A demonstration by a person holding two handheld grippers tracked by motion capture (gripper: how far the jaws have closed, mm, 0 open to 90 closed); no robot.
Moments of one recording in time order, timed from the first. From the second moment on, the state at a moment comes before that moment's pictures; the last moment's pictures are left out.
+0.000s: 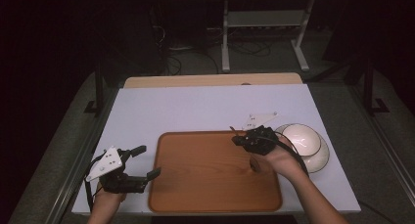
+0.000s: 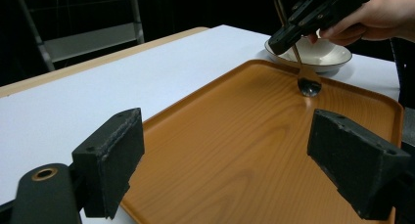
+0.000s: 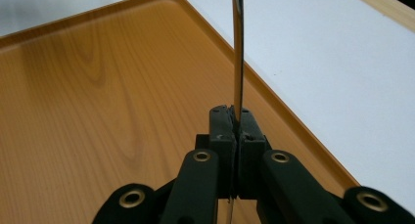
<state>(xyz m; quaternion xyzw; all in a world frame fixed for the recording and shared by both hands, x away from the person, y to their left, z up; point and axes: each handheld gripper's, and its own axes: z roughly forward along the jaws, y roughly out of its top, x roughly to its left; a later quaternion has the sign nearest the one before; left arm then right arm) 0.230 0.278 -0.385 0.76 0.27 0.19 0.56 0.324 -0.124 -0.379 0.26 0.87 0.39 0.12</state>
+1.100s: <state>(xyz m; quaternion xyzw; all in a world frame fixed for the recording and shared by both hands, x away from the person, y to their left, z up) 0.229 0.278 -0.386 0.76 0.27 0.19 0.56 0.322 -0.084 -0.426 0.22 0.92 0.31 0.09</state>
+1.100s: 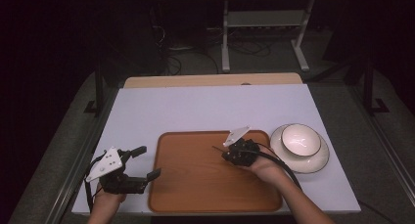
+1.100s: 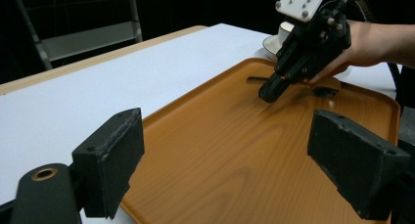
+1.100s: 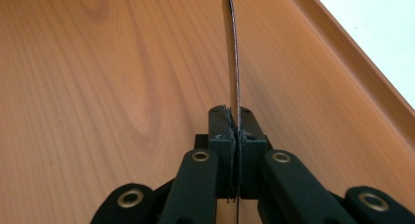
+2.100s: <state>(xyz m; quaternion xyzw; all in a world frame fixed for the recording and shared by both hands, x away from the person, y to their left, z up) 0.229 0.278 -0.386 0.76 0.27 0.19 0.56 0.328 -0.090 -0.432 0.22 0.92 0.30 0.08</state>
